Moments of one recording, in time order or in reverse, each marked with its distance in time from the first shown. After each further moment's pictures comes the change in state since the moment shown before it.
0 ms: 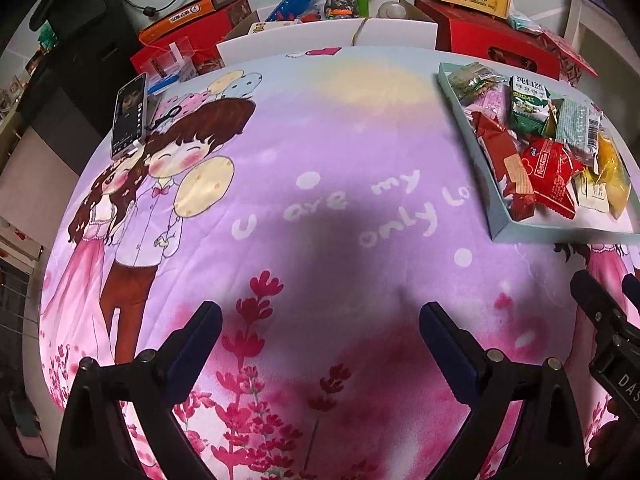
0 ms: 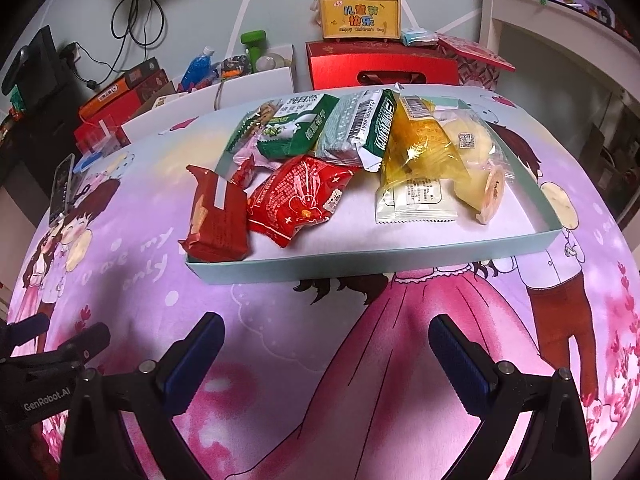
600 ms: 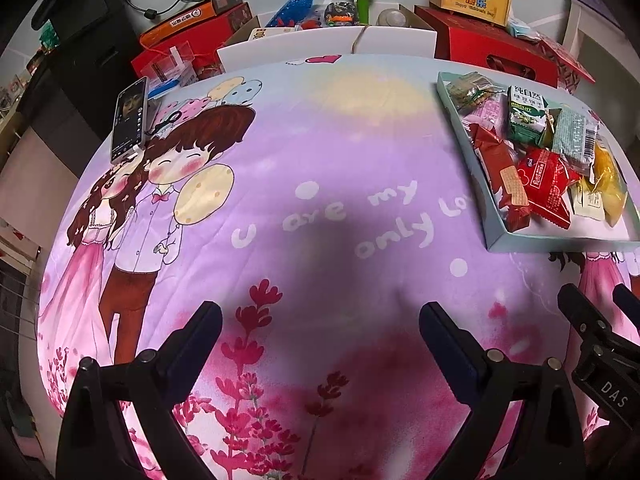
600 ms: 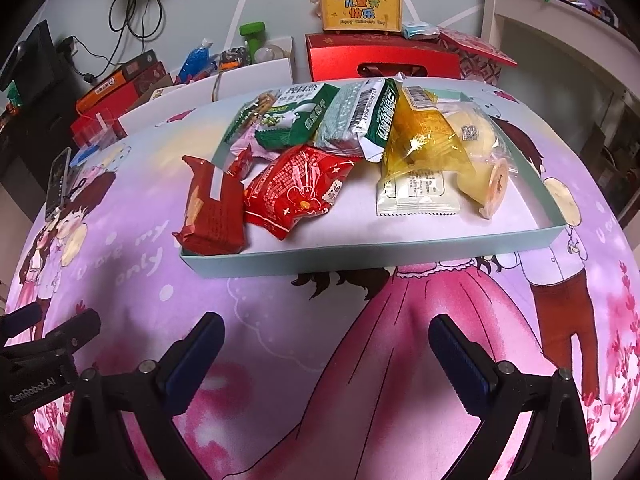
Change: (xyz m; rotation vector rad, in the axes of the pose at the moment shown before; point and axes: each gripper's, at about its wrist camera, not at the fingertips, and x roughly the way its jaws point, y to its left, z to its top) left arm -0.004 0.001 0.003 -0.012 -0.017 -0.014; right arm 0.006 0.001 -0.001 -0.009 0.027 -0.006
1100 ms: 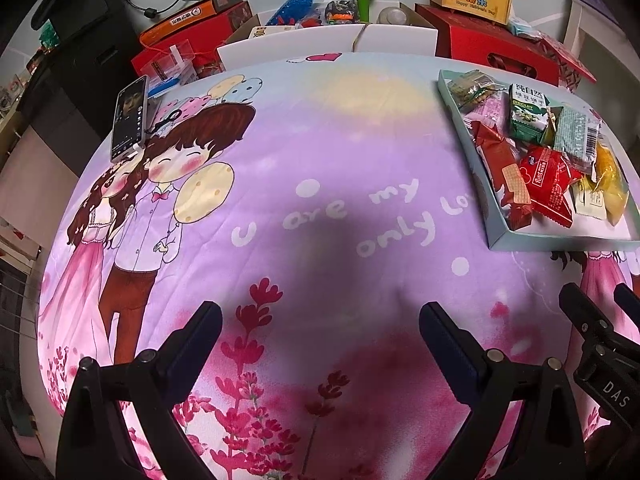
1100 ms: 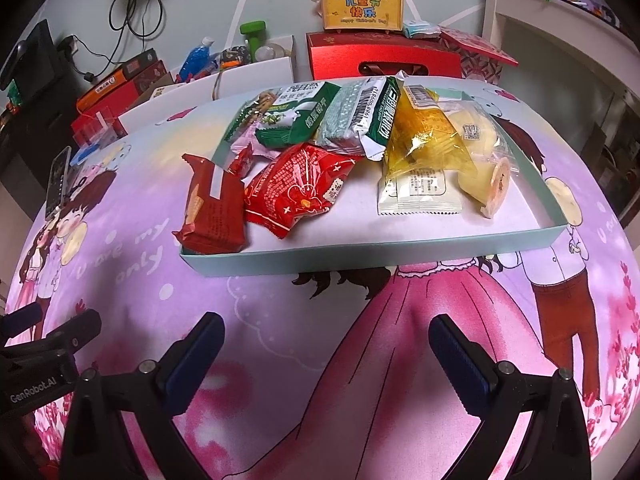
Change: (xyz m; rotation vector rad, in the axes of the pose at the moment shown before) left arm 0.002 0.000 0.000 -0.001 0.005 0.005; right arm 0.001 0.000 0.000 -0.001 0.003 0.003
